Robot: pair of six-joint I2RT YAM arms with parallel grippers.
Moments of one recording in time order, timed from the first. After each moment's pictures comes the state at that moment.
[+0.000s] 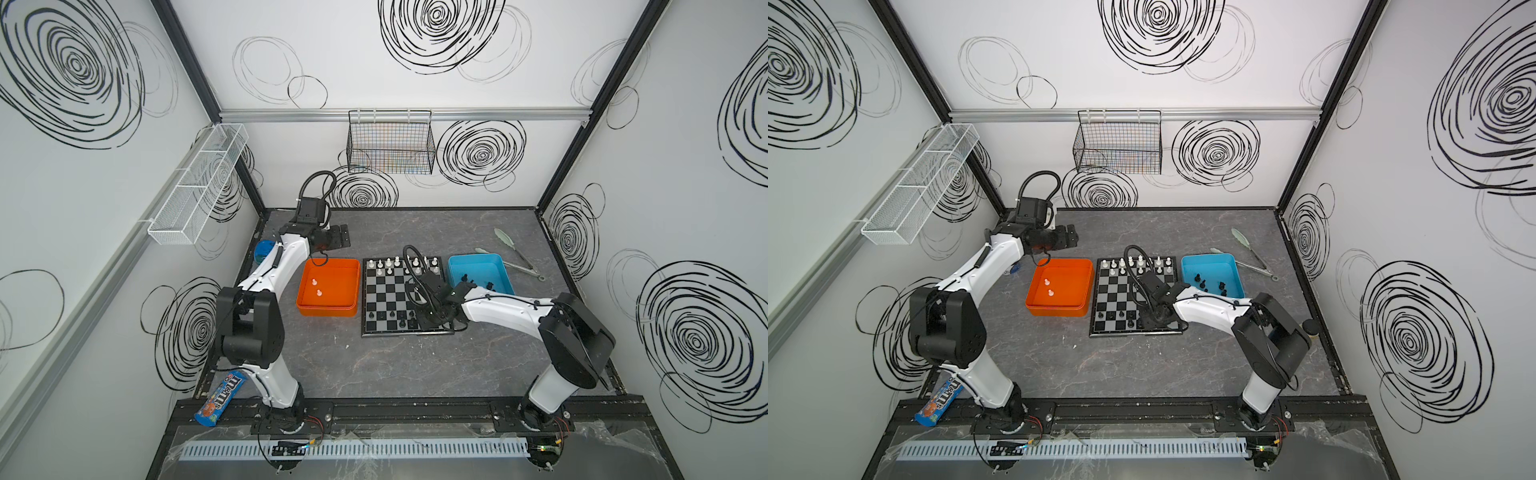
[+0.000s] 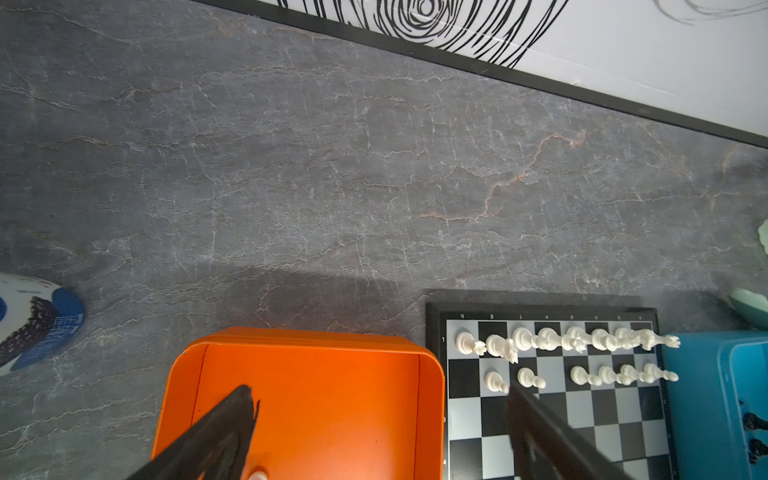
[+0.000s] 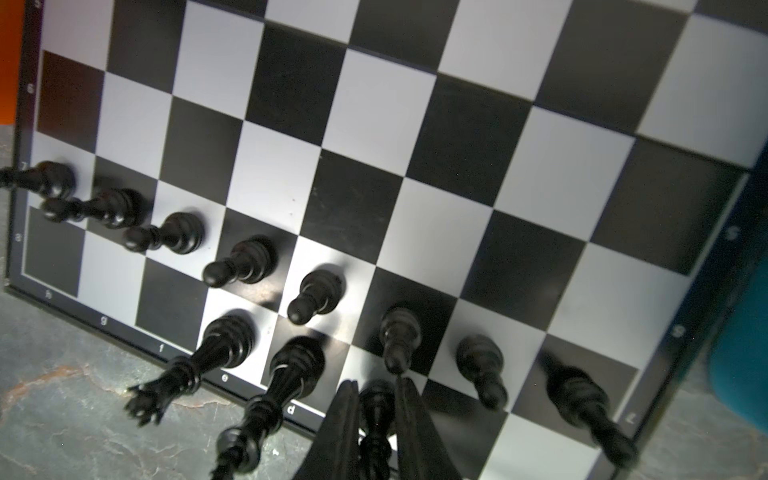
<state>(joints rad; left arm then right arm) -0.10 1.73 1.45 -0.61 0.09 -0.28 0.80 1.67 1.00 -0.52 -0.01 0.49</state>
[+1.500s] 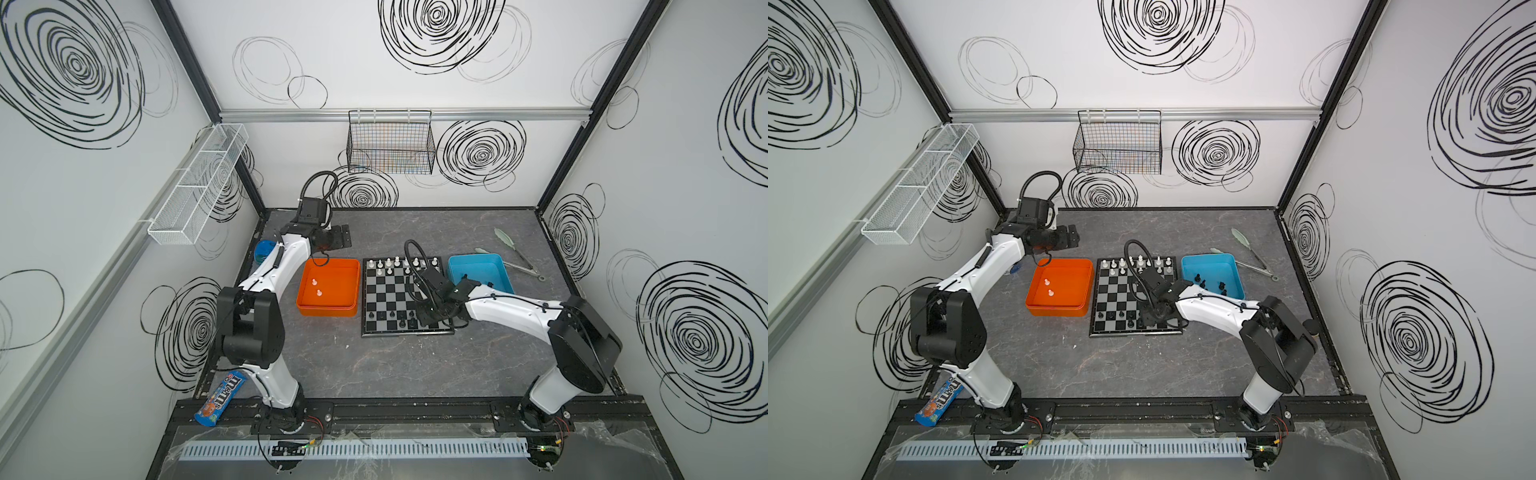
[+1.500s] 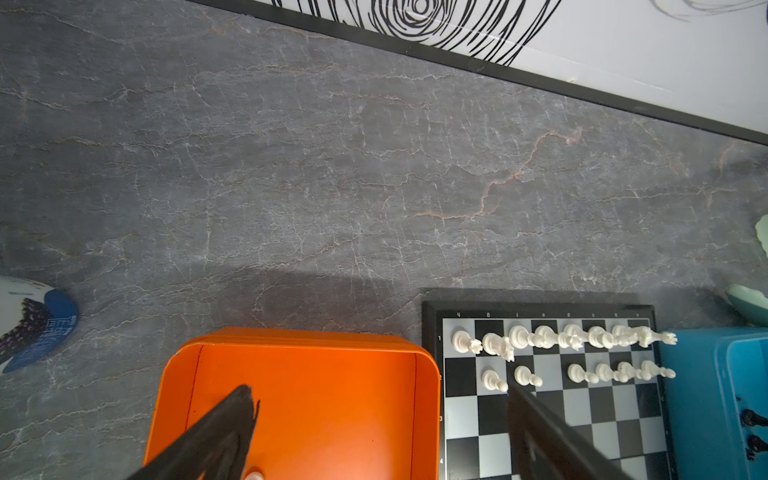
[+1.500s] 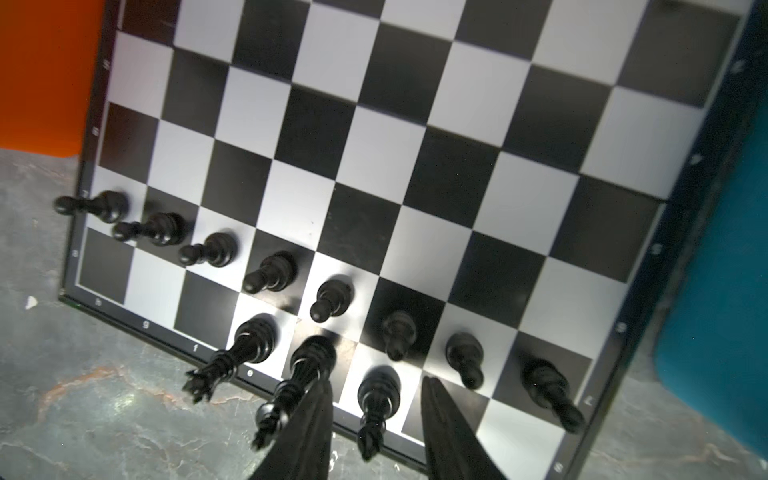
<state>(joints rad) -0.11 1.73 1.44 -0.61 0.09 -0.29 0.79 1.61 1.04 -0.55 0.03 0.49</state>
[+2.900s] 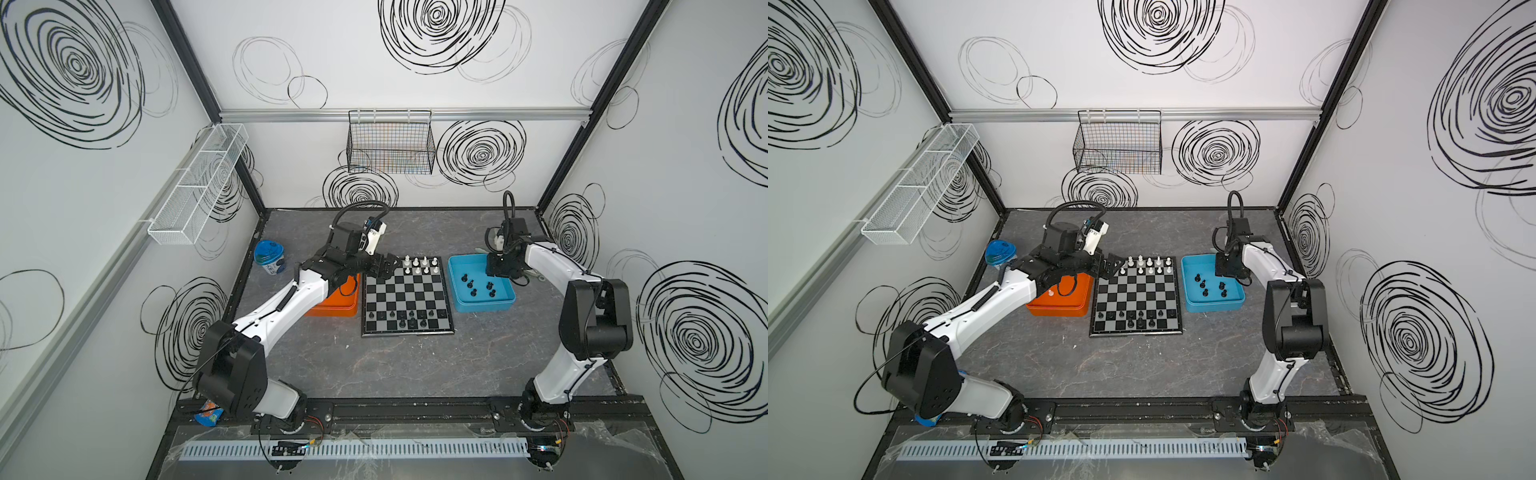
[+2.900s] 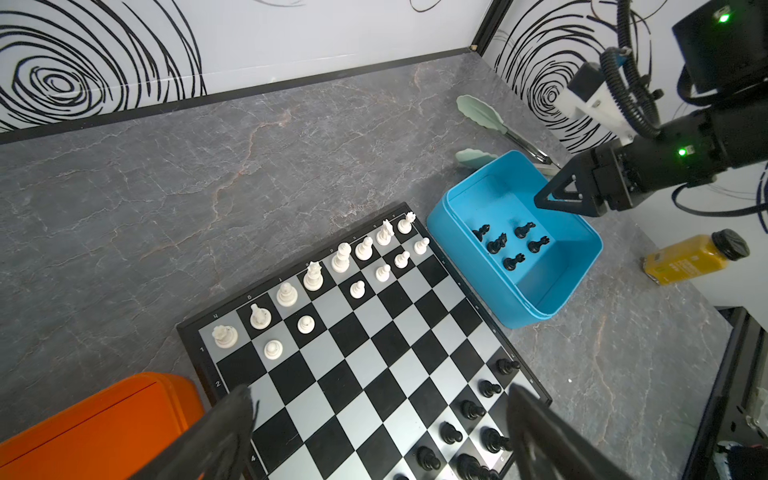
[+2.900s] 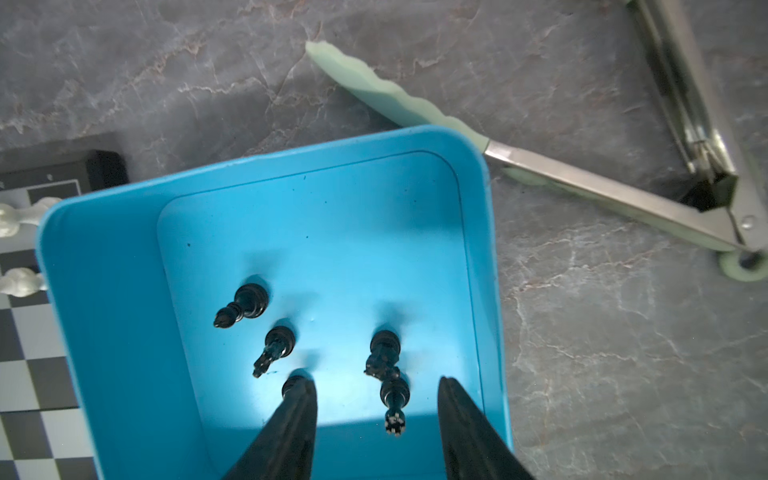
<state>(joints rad) -0.42 1.47 1.12 -0.29 0.29 -0.11 0.03 1.76 1.27 -0.73 -0.05 0.16</state>
